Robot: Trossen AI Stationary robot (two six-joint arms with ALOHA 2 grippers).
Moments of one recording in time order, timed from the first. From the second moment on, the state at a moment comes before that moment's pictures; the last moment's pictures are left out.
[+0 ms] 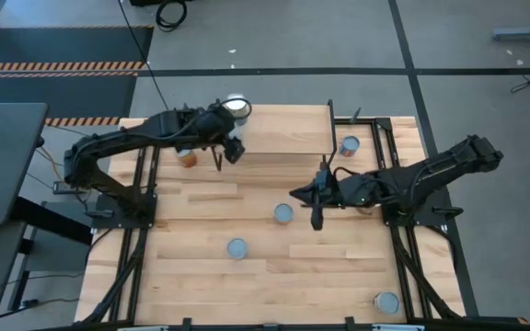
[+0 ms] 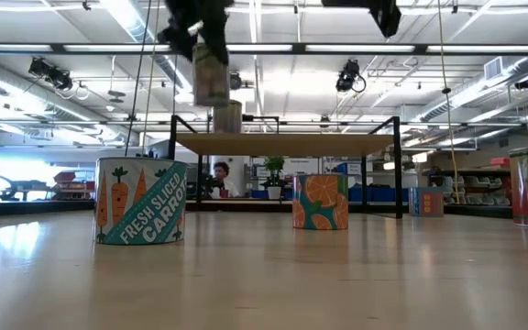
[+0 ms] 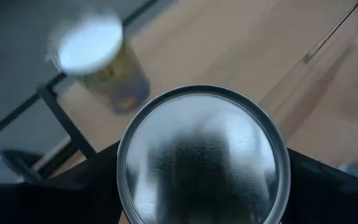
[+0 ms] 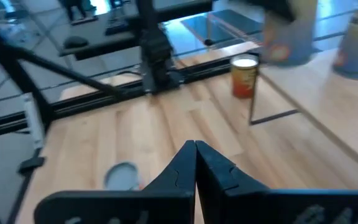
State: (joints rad) left arm 0.27 1.48 1.53 -0.97 -0.41 -0.36; right arm 0.28 1.20 0.92 -0.08 0.45 0.33
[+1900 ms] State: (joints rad) left arm 0.40 1.49 1.66 -1.11 -0.43 -0.17; right arm 0.13 1.23 0.92 -0.02 0.45 0.31
